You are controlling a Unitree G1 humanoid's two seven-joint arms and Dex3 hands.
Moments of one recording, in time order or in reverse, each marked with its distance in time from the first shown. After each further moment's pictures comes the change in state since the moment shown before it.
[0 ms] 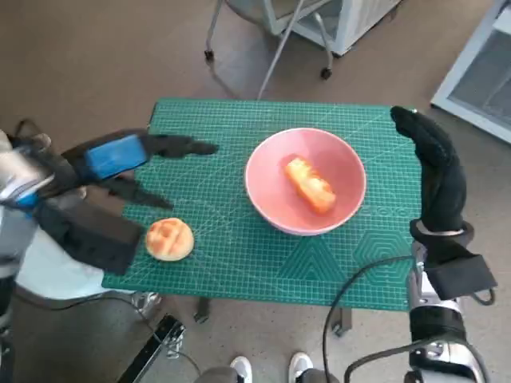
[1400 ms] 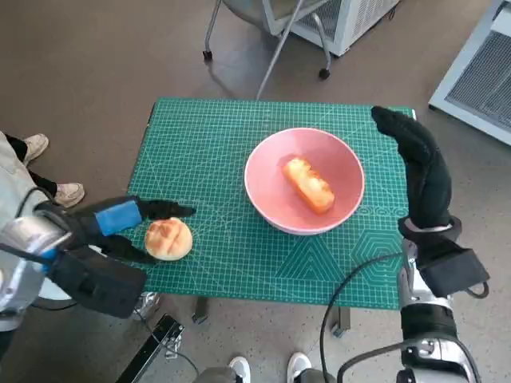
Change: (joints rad) left arm 0.203 -0.029 -0.104 0.005 0.182 0.054 0.015; right arm -0.007 0.017 0.018 -0.026 0.041 0.038 0.070
